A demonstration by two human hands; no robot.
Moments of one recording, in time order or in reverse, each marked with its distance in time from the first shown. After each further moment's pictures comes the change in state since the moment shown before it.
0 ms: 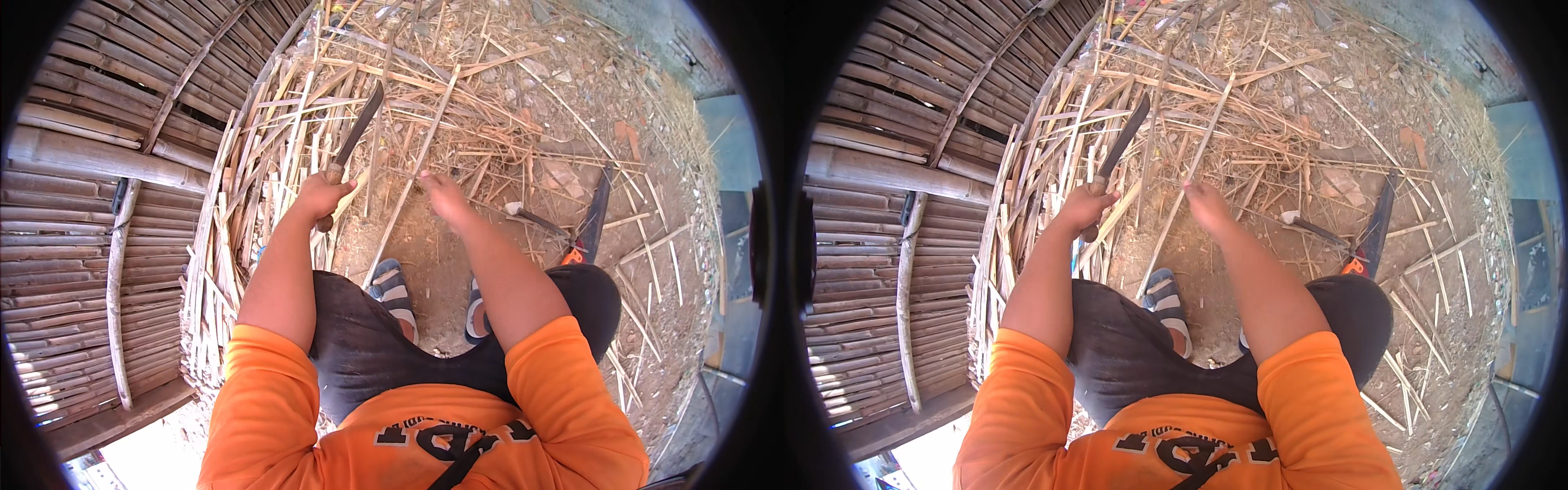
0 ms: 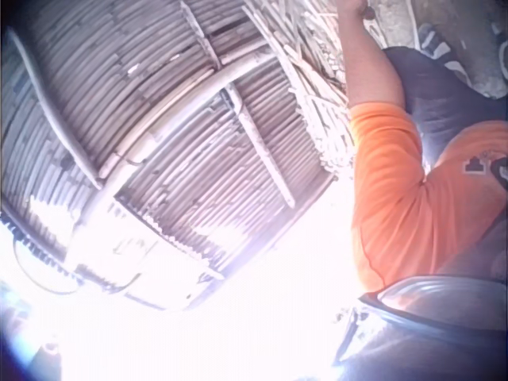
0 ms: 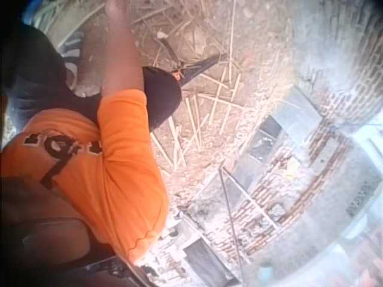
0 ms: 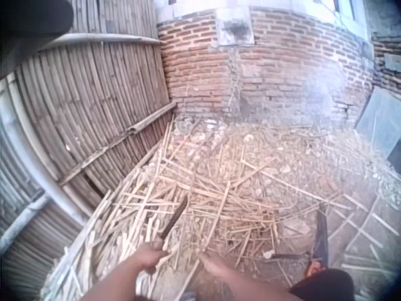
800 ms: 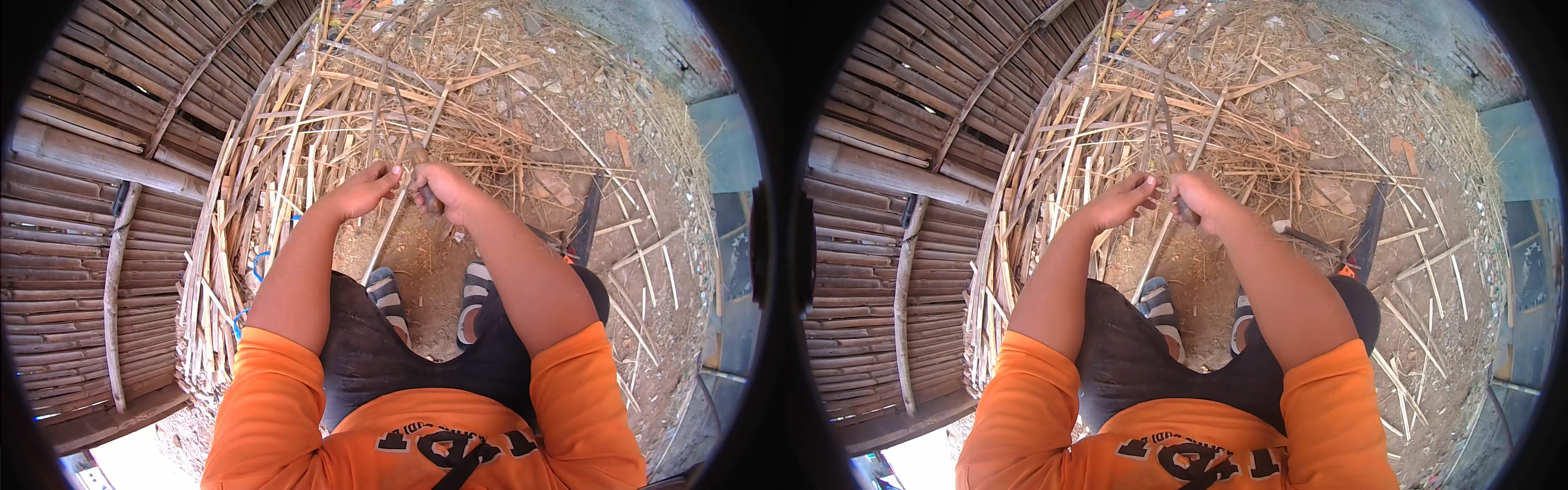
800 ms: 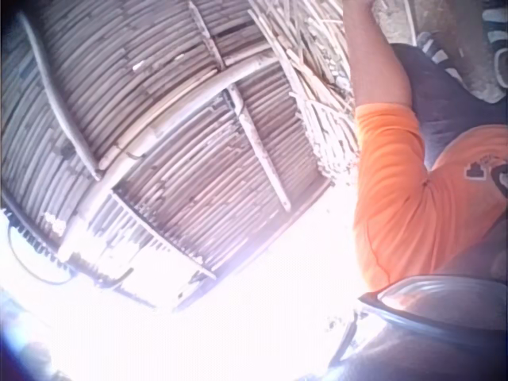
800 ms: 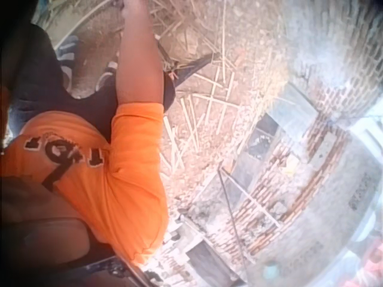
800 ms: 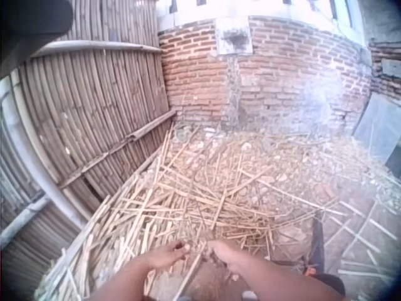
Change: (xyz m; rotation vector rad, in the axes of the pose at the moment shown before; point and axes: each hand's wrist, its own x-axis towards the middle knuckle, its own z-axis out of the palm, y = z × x) left_hand -0.034 0.079 0.031 -0.067 -0.383 0.367; right_hand -0.043 -0.096 -0.041 0.332 -0.260 0.172
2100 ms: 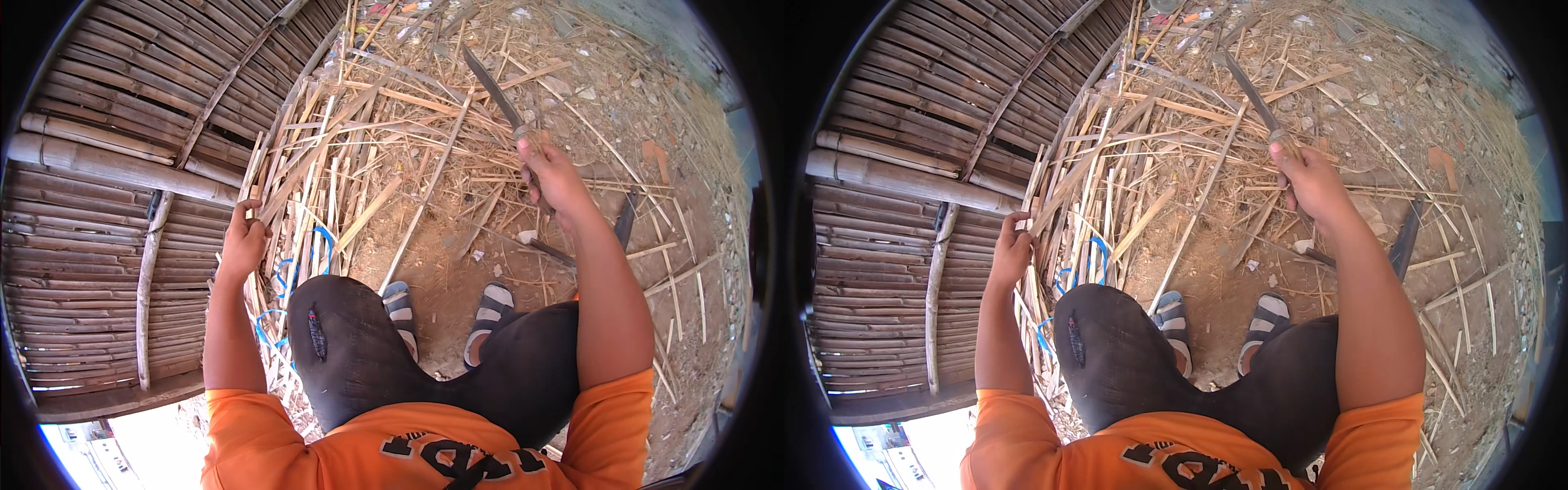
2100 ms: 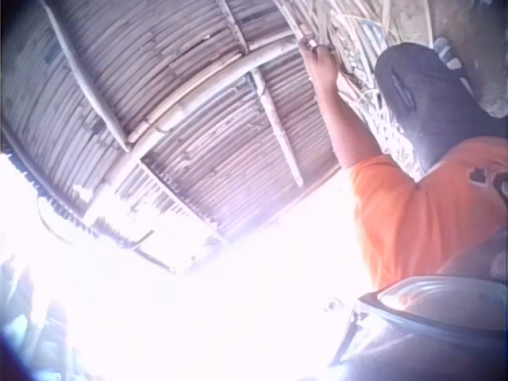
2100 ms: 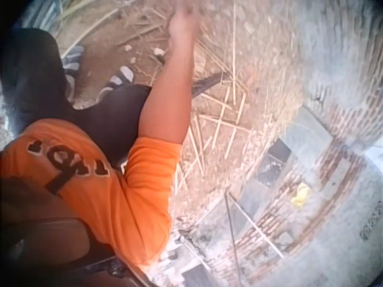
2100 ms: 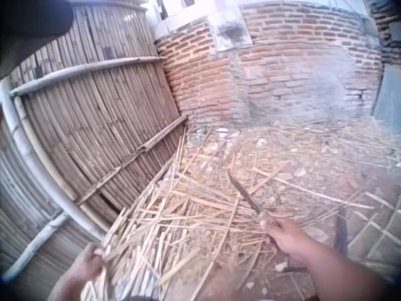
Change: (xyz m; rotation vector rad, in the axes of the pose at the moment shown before) left_hand -0.146 -0.052 -0.092 0.166 0.833 -0.092; right_hand -0.064 -0.061 -0.140 -0.225 0.292 -0.350
